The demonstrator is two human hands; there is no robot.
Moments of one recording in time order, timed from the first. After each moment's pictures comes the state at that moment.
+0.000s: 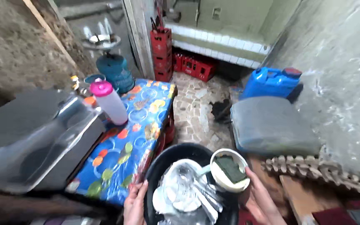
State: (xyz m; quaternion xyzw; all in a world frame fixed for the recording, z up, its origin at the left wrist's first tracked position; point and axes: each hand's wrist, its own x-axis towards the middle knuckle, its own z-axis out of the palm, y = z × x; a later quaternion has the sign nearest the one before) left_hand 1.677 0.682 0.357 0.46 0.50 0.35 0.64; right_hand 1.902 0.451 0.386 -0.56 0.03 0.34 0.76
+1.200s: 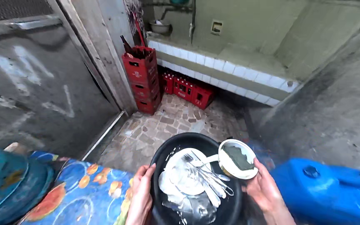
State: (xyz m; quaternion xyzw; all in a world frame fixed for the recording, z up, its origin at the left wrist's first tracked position) left_hand 2.378 1.079 0.367 0.46 0.47 0.34 0.67; right_hand 2.585 0.831 0.413 -0.59 0.11 0.30 0.74
